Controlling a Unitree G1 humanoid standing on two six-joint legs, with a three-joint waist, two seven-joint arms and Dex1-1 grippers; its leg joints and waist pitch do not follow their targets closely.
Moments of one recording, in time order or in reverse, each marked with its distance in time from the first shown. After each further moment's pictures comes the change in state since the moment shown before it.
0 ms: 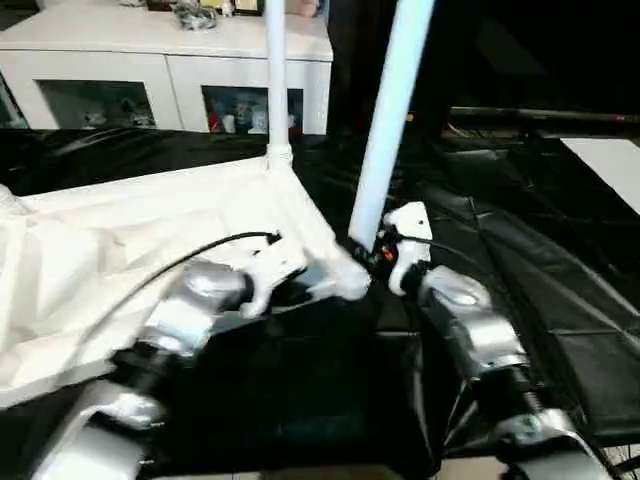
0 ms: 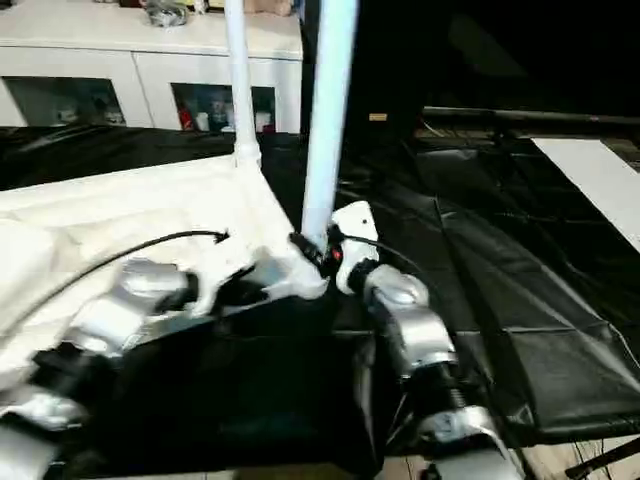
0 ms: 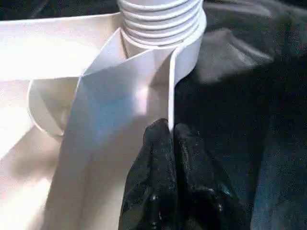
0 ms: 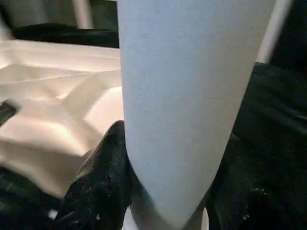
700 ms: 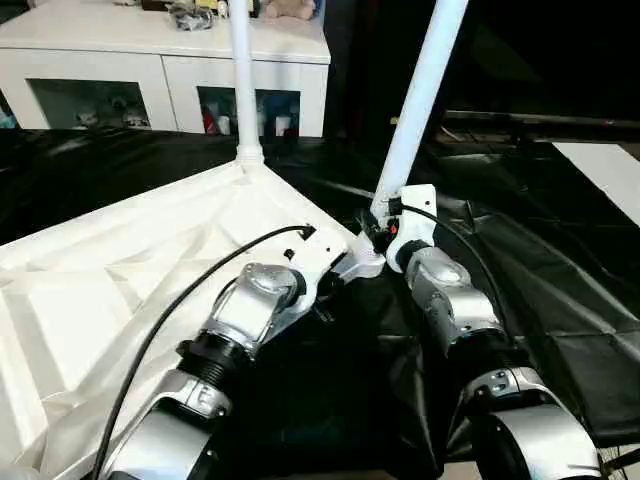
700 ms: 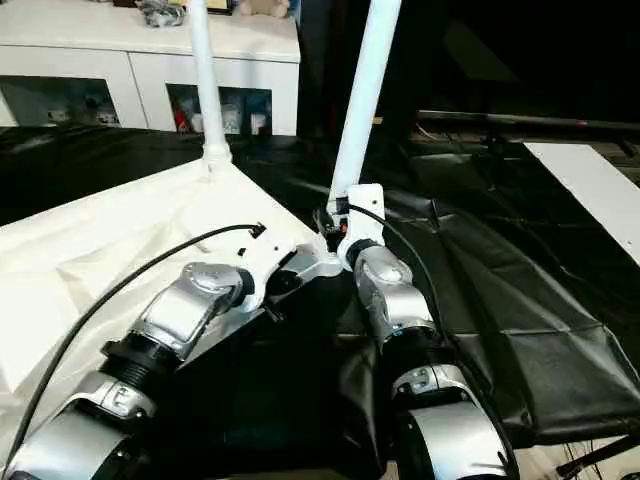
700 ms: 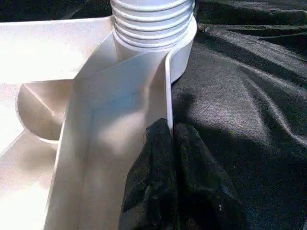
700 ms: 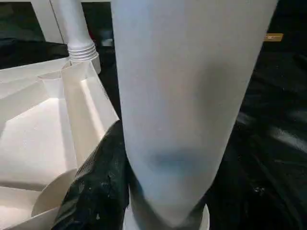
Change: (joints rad) left arm -0.062 -0.192 0.024 0.072 0.018 0.129 0.252; right arm -0.180 0.082 -0.110 0.276 -0.008 -0.042 -0.235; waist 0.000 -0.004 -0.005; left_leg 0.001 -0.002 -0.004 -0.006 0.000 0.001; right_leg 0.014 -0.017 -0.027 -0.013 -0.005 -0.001
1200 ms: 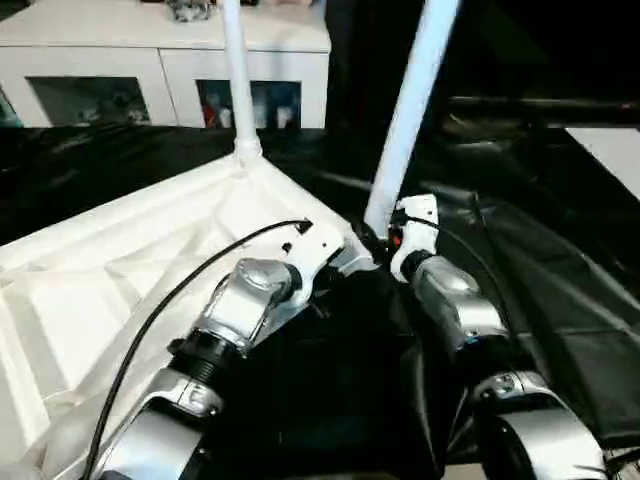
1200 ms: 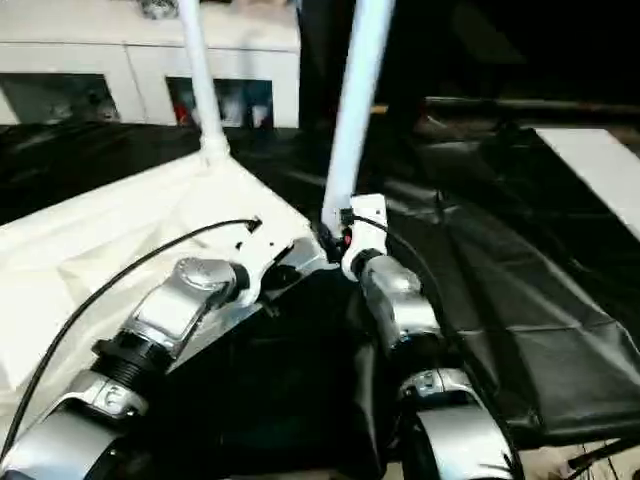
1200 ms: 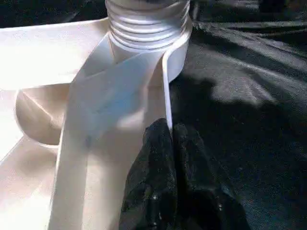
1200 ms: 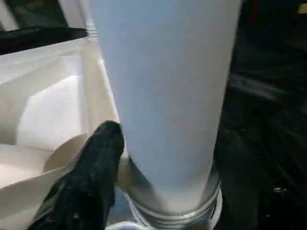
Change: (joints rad) left arm 0.002 0.035 -0.002 -0.029 -0.010 -0.045 -0.037; right arm 0.026 -0.025 -0.019 0.021 0.011 -0.028 0.169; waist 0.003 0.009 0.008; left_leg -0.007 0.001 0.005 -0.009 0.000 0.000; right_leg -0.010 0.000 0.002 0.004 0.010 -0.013
